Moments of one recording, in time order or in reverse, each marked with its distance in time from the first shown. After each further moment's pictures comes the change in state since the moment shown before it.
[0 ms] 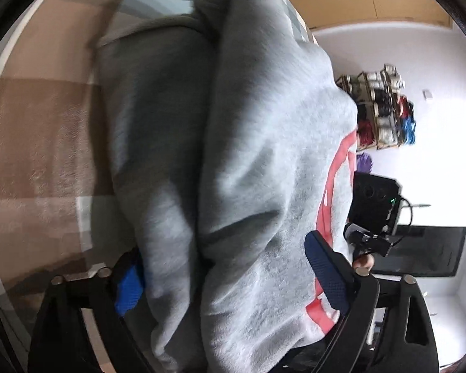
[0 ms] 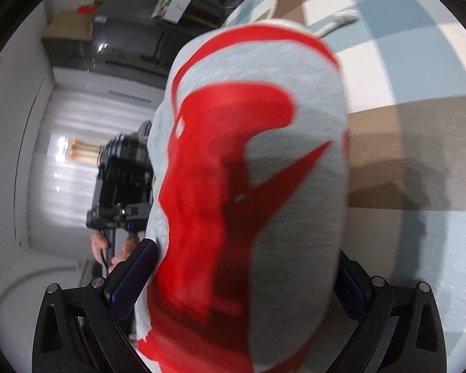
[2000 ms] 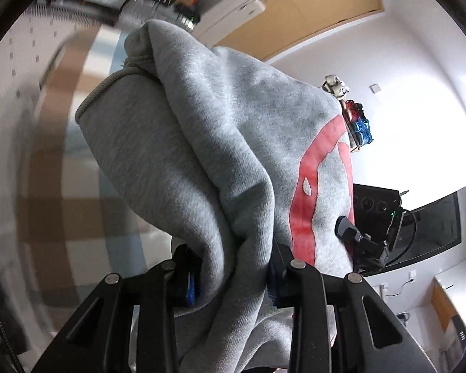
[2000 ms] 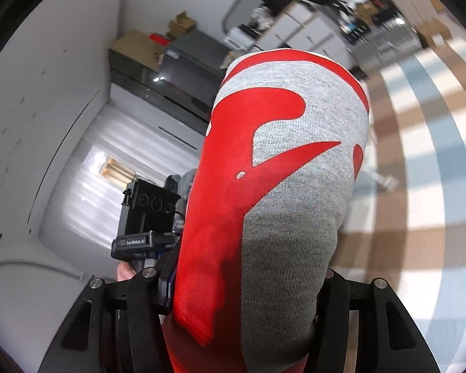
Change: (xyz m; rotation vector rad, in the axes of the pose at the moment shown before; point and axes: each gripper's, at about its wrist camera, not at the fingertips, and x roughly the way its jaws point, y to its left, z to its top) left arm -0.097 -0.138 0.015 0.226 -0.255 -0.055; right arm -0.070 0.168 0.021 -0.203 -0.320 0.118
